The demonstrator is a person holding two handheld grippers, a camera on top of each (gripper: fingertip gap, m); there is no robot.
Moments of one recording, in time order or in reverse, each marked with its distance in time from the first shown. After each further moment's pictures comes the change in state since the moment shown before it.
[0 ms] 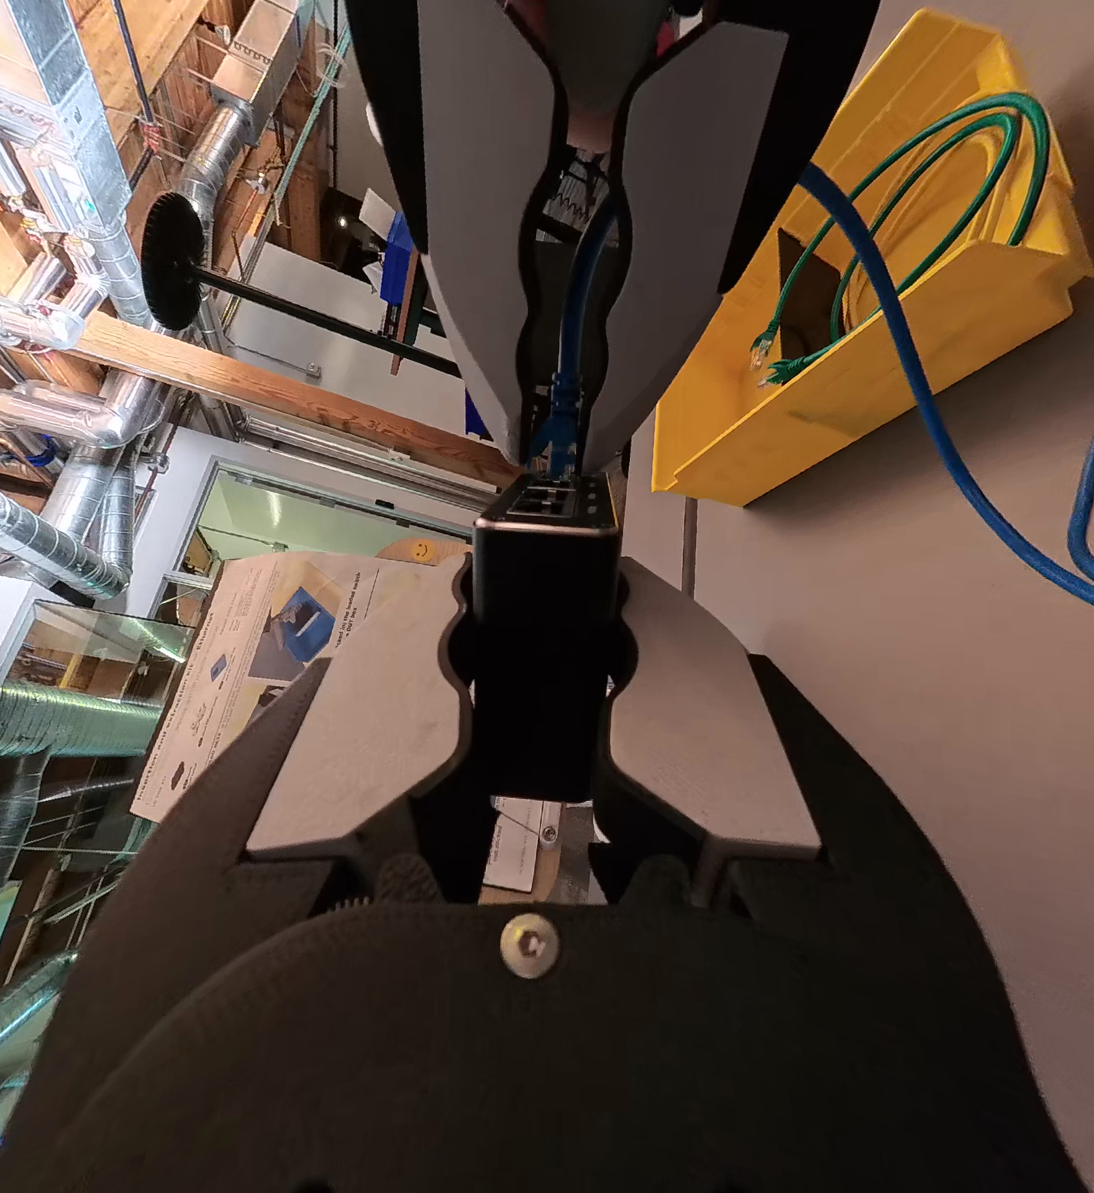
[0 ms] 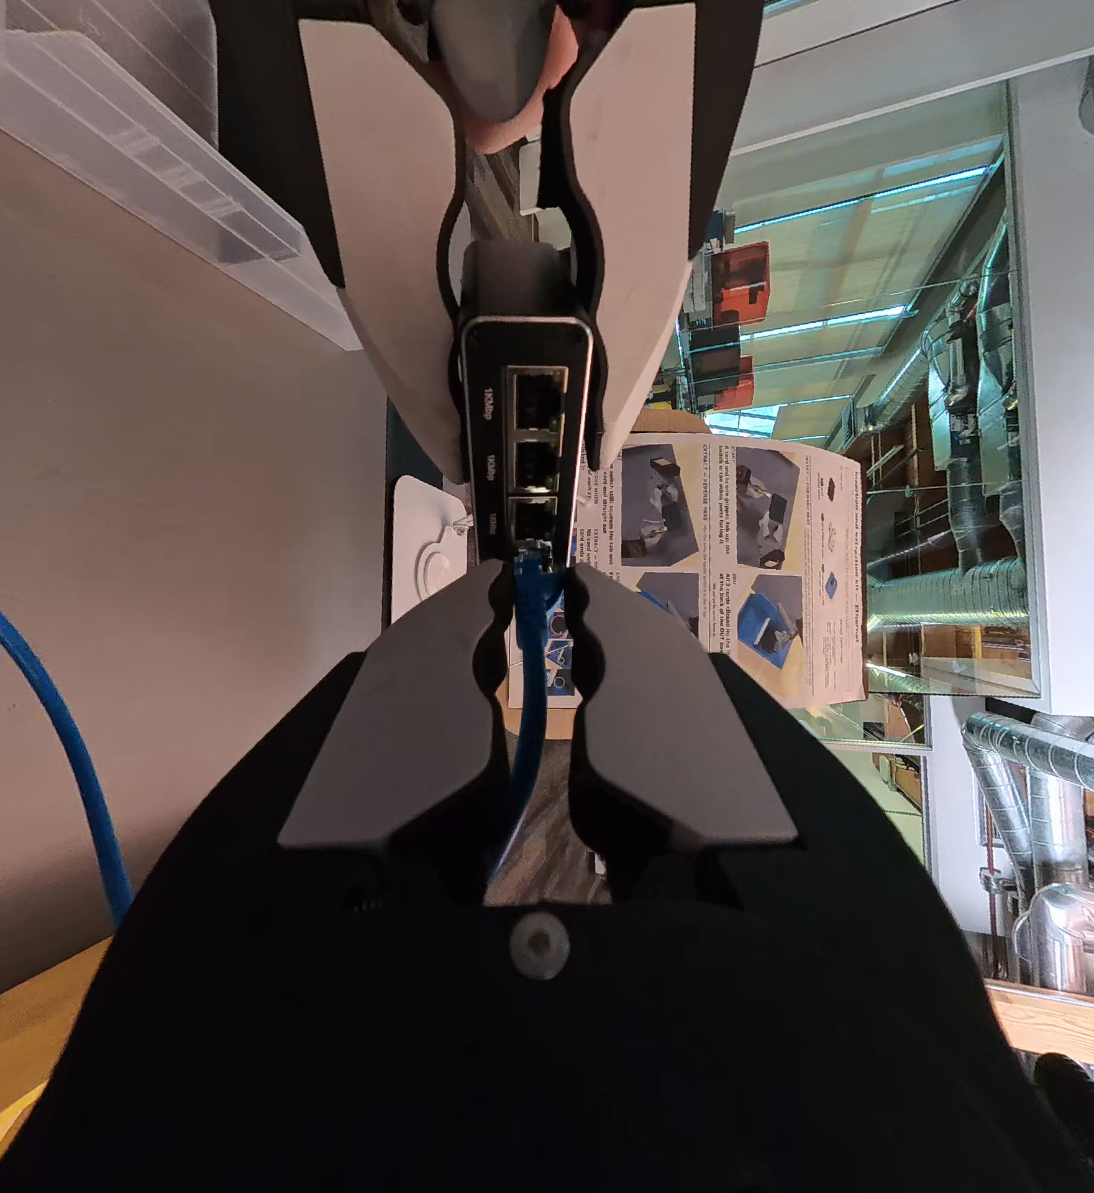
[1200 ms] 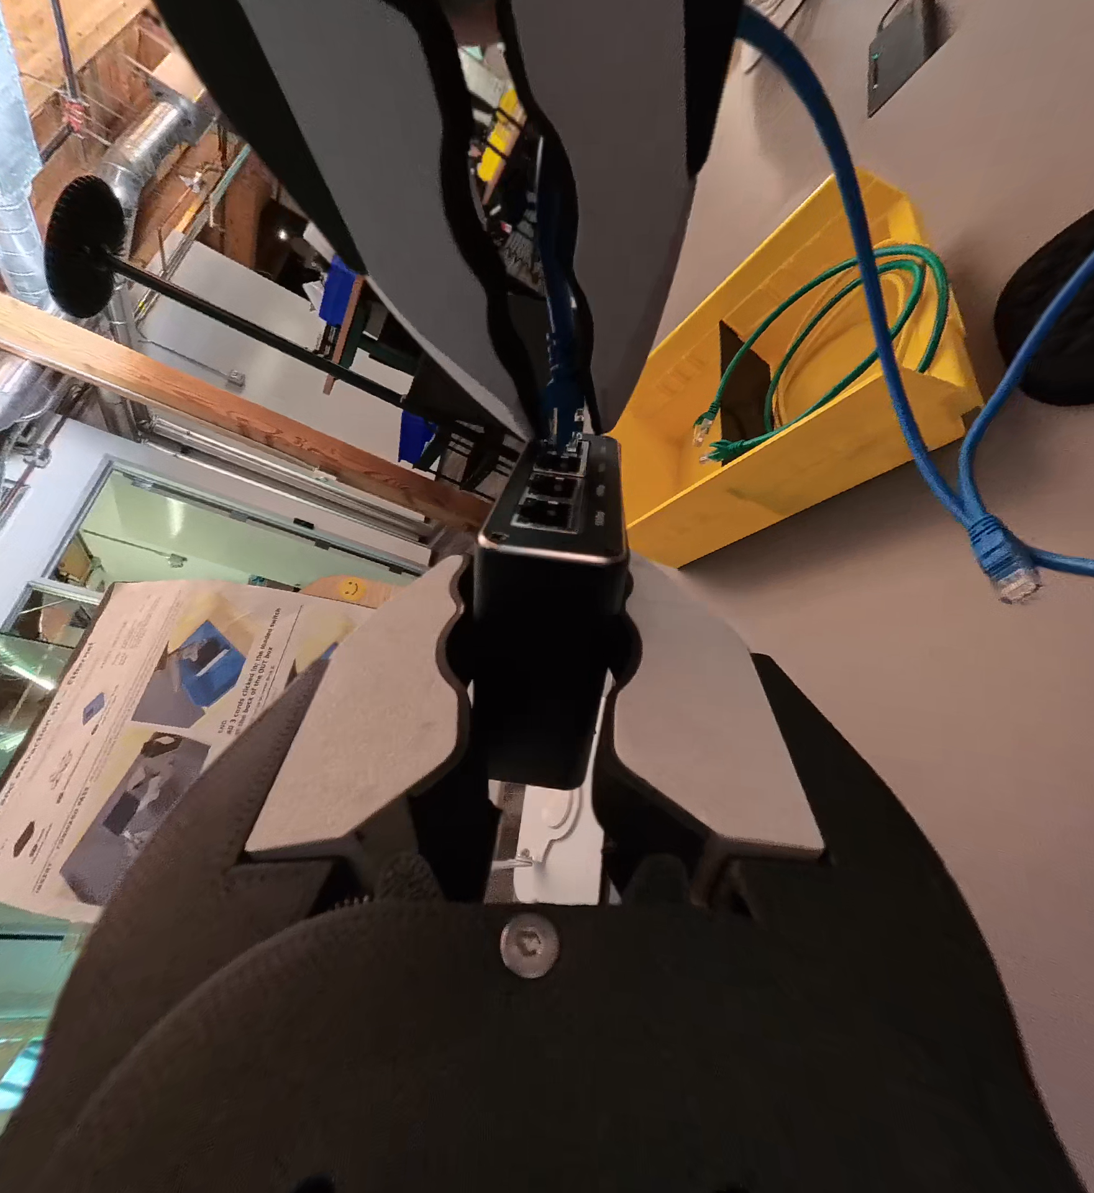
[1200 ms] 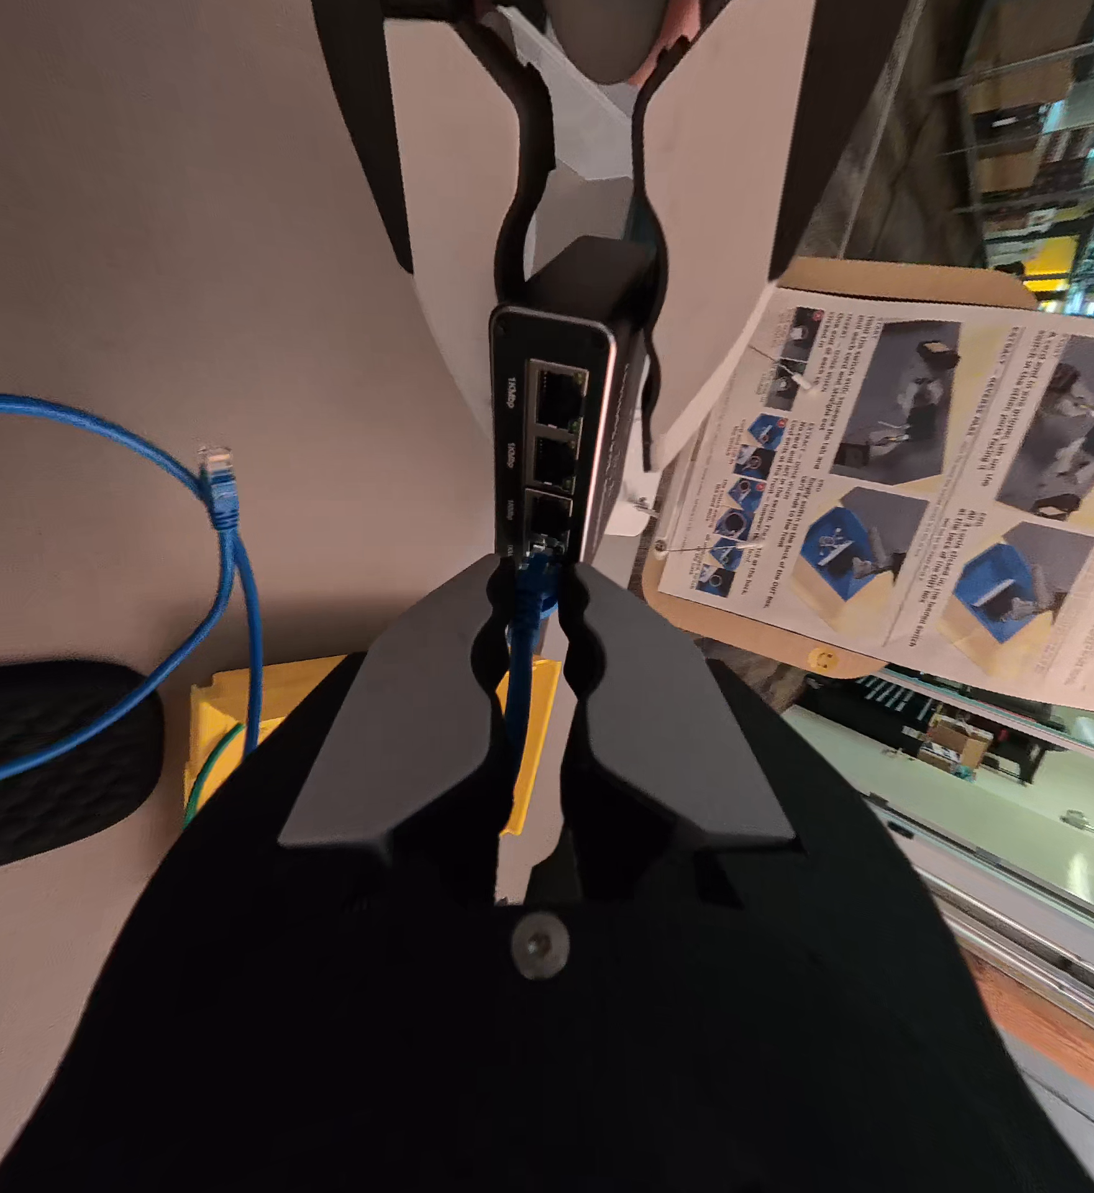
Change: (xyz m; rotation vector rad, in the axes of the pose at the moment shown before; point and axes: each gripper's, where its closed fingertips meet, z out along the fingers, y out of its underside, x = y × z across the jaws) left arm 0.006 -0.018 0.021 0.068 0.095 -0.135; right arm -0.007 0.017 -0.032 -0.260 -0.493 0.022
